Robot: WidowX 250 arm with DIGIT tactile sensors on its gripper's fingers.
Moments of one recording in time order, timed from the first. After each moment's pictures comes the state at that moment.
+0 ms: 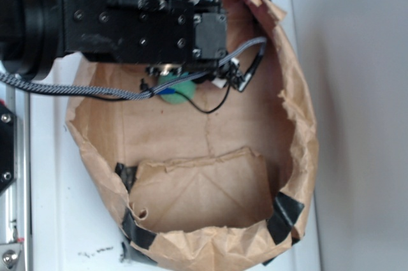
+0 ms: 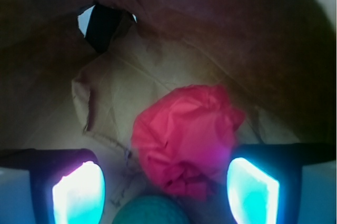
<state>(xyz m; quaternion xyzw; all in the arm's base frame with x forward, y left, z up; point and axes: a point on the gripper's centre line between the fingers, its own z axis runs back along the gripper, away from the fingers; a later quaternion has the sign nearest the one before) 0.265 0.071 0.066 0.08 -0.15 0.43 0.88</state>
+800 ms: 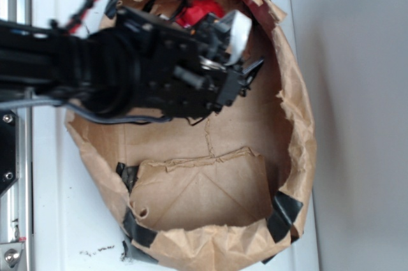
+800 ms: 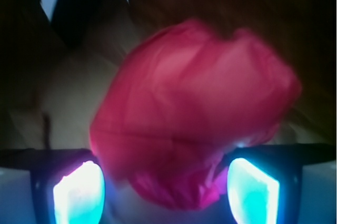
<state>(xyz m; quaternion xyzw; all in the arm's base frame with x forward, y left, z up) 0.285 0.090 0.025 0.19 -0.17 0.45 0.86</state>
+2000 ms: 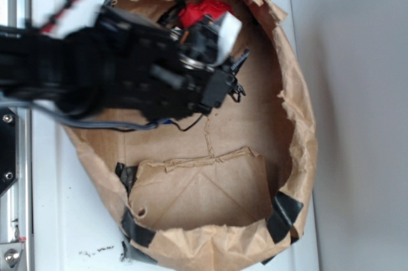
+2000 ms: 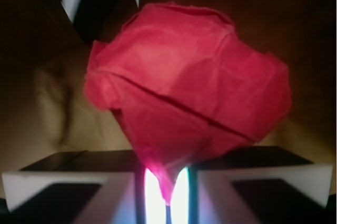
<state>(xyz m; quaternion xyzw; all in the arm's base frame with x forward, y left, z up) 0.273 0.075 0.061 0.13 -0.20 0.43 0.87</state>
